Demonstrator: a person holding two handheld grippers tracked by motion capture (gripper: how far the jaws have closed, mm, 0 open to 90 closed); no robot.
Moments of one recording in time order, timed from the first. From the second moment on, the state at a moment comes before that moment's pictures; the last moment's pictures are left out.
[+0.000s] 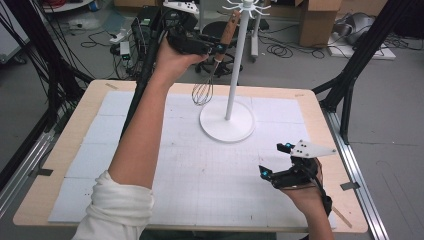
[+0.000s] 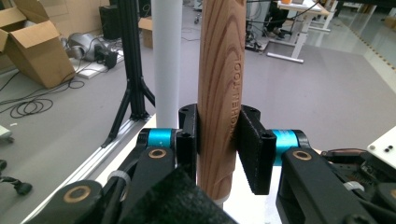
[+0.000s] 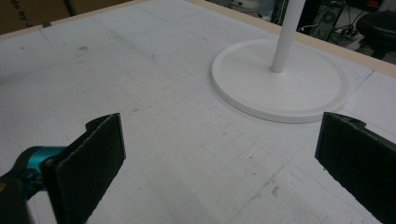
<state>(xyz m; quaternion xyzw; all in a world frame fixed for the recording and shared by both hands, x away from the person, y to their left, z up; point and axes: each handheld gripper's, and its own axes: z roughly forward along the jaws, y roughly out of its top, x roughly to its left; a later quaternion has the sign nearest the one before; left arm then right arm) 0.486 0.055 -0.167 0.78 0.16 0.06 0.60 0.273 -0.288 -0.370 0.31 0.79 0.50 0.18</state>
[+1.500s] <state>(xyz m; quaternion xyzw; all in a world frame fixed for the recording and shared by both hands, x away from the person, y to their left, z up) 0.435 0.087 -0.185 0.81 0.09 0.02 0.58 0.274 -0.281 -0.371 0.31 0.79 0.50 0.18</state>
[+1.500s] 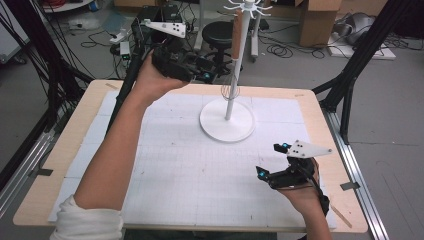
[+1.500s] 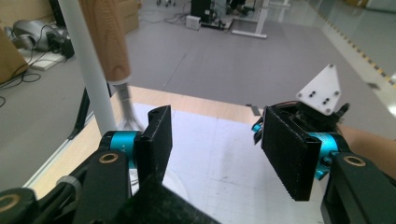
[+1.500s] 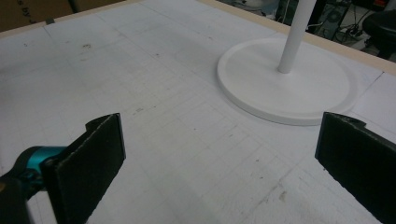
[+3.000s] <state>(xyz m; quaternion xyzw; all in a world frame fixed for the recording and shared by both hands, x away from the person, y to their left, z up) 0.380 0.167 -0.261 0.80 0.14 0.08 0.58 0.276 -0.285 -0.370 0.31 0.79 0.50 0.18</state>
